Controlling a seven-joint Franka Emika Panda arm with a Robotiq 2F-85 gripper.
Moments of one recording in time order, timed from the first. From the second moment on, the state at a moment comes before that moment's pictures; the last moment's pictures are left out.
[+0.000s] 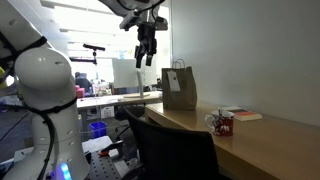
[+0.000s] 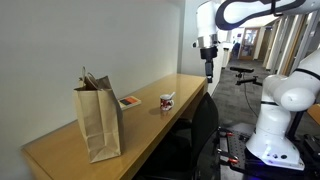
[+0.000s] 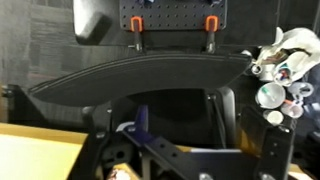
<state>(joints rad) 0.00 -0.64 0.01 -2.46 -0.03 1.63 0.02</state>
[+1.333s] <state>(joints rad) -0.12 0.29 -0.12 -1.84 -0.12 1.99 -0.58</state>
